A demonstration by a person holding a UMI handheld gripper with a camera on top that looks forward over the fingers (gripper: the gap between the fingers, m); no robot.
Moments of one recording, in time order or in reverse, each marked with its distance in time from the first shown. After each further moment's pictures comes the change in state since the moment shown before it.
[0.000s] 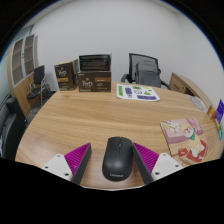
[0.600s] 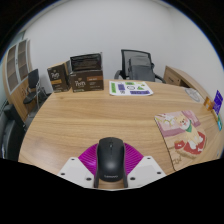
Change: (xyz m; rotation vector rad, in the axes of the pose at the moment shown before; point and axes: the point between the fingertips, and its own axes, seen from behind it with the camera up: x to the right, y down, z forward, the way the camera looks) arm 0.012 0.007 -0.009 -0.032 0.034 0.077
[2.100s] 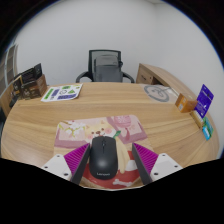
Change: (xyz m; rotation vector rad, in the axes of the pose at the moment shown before) arm 0.300 -0.017 0.012 0.005 0.150 0.016
